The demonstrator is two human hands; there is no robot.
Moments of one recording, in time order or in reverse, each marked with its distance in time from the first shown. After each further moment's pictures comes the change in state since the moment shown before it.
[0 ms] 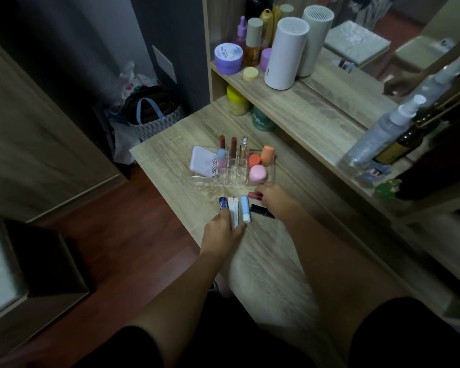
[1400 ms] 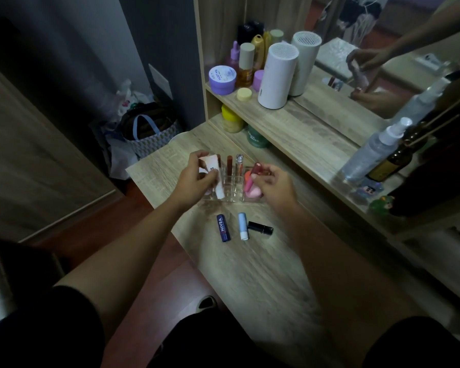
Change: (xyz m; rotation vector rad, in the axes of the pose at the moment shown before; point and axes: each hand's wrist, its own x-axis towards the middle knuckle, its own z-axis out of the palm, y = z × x) left_hand 0.108 0.011 -0.110 -0.622 -0.043 0.105; right_hand 0.005 -0.017 -0.048 1.073 0.436 0.223
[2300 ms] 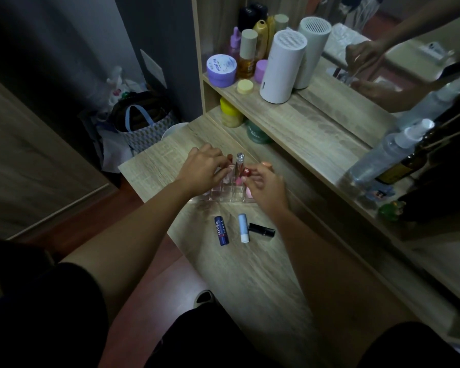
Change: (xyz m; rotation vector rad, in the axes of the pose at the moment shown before) left_hand 0.049 -0.002 0.005 0.925 -0.121 0.499; right_hand 0.019 0.017 0.026 -0.261 0.029 -0.196
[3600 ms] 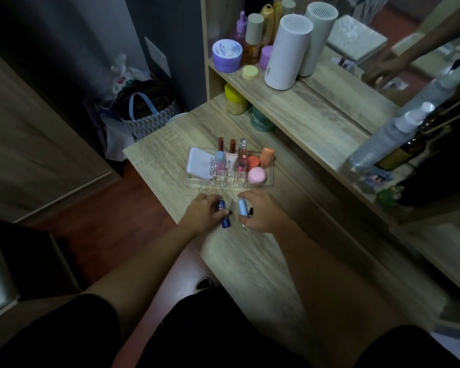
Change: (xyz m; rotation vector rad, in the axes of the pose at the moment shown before) left_hand -0.104 0.037 0.057 -0.408 -0.287 -0.513; right_hand -0.059 0.022 0.001 -0.464 -0.417 -0.250
